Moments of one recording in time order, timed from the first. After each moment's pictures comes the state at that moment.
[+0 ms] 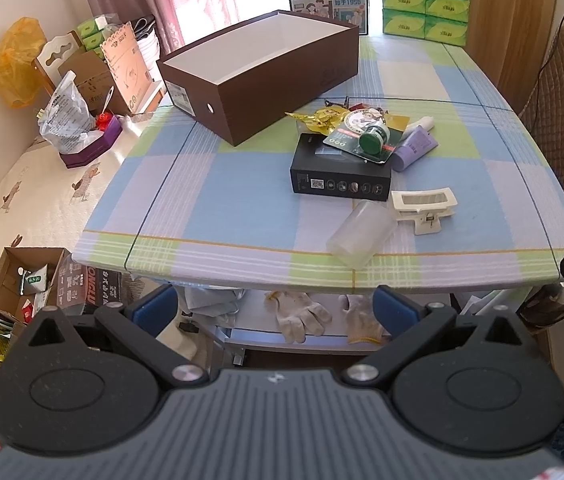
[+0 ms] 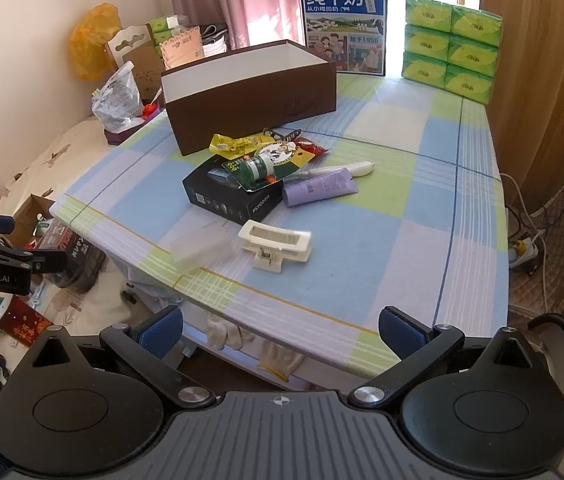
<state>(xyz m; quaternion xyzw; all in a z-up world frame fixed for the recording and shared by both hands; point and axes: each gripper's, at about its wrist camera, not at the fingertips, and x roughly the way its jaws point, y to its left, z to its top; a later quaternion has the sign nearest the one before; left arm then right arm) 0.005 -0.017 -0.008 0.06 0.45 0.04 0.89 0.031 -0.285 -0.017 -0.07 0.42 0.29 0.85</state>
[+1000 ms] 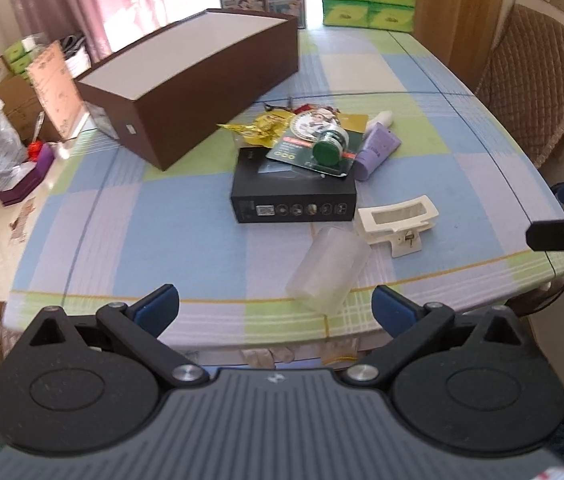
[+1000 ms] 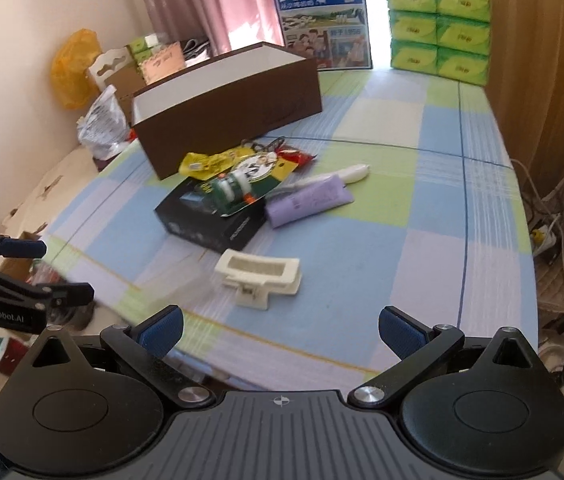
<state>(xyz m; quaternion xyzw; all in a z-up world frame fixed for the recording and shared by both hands) 0.080 -0.026 -0.056 0.08 0.45 -0.07 0.89 0.088 -0.278 -0.052 -0.03 0.43 0.29 0.86</state>
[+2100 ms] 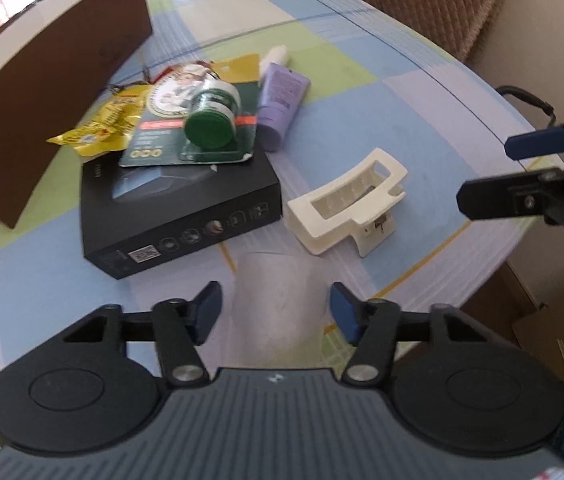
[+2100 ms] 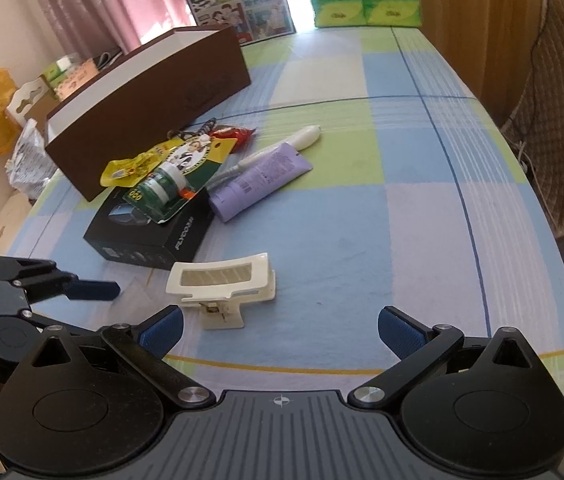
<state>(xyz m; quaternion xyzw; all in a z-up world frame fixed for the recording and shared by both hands) 0.170 -0.063 -0.136 0.16 0.49 -0.26 0.81 0.122 -0.252 -0.104 0.05 0.47 0.18 0.86</state>
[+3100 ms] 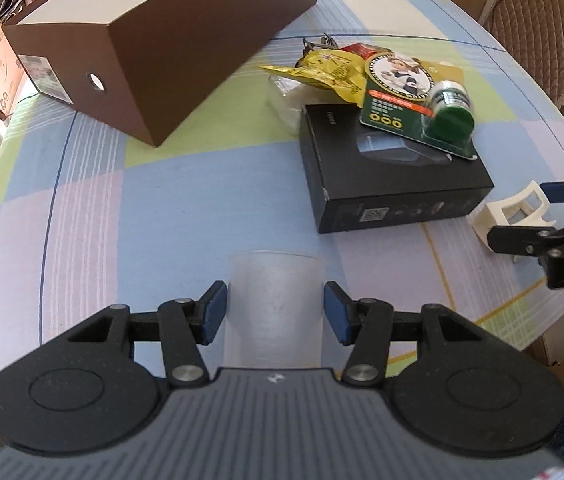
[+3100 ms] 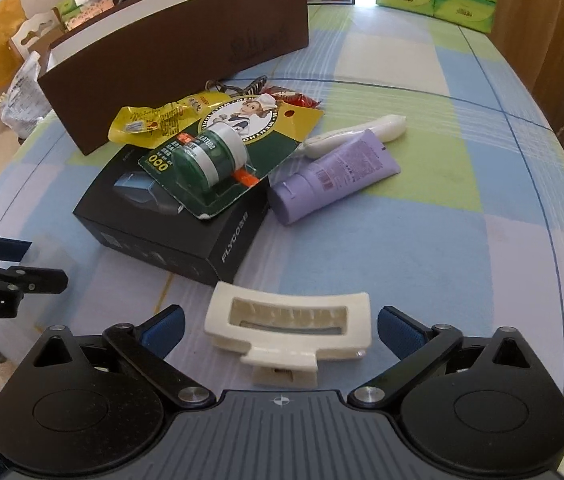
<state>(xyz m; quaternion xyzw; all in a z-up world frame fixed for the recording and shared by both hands) 0.207 0.056 -0.135 0.08 0.53 -0.13 0.83 0.163 -0.157 -0.147 -0.05 0.50 0.20 0.84</state>
